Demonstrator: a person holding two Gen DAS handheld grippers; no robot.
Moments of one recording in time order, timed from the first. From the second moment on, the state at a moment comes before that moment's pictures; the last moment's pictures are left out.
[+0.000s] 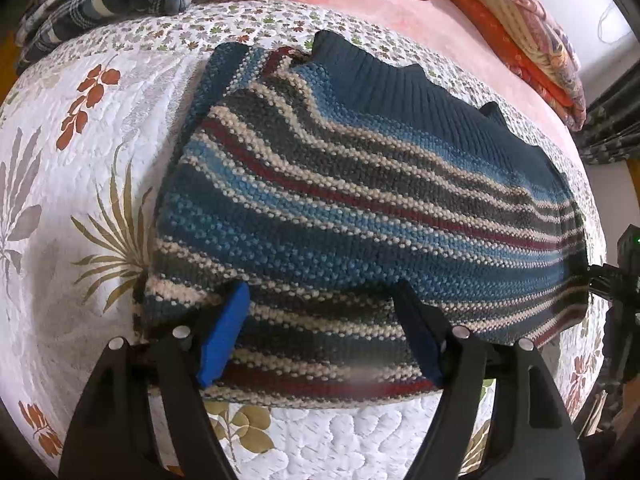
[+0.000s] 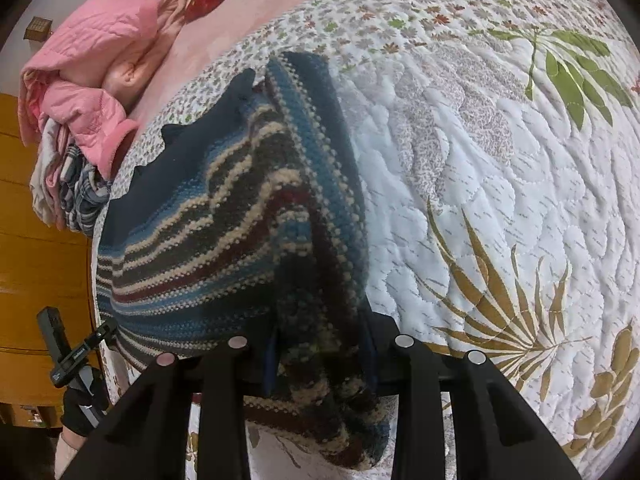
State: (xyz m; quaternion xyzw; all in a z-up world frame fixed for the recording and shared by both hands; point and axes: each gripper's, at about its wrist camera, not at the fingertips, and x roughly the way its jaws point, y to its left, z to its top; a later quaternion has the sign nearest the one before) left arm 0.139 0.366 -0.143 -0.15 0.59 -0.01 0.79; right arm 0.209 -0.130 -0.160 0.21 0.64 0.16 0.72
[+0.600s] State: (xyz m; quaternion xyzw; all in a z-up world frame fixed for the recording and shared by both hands) left arm 0.140 0.380 -0.100 -0.23 0.54 -0.02 0.81; right arm 0.213 -0.032 -0.055 0.17 0.61 0.23 0.74
